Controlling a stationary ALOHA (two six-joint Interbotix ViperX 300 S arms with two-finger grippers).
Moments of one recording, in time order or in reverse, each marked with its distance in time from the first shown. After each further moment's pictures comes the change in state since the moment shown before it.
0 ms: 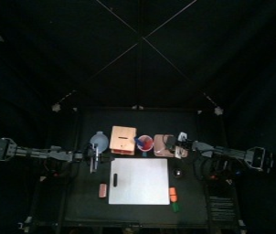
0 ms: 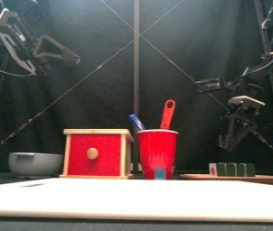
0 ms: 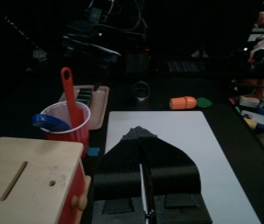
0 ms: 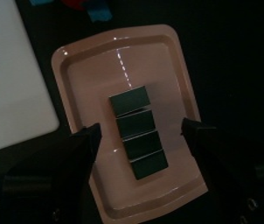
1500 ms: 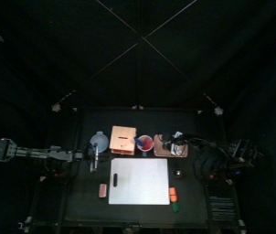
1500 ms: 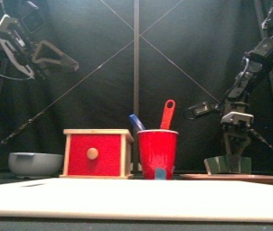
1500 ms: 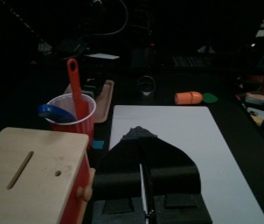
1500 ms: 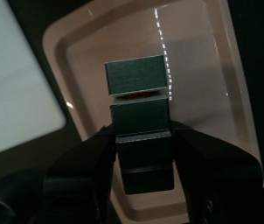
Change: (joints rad) left arm 0.018 -0.002 0.018 0.000 0.000 -0.003; right arm -0.100 0.213 -0.101 0.448 0.126 -0.337
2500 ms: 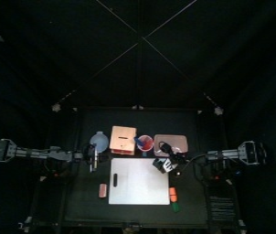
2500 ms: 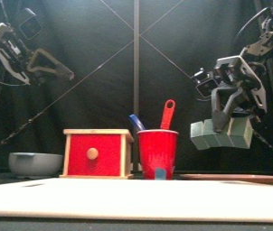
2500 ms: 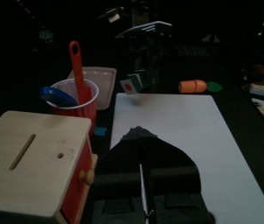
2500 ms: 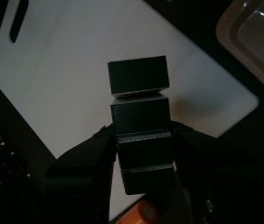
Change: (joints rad) left arm 0.015 0.000 0.038 0.000 0.002 -0.002; right arm 0.511 -0.112 0.015 -0.052 -0.193 1.109
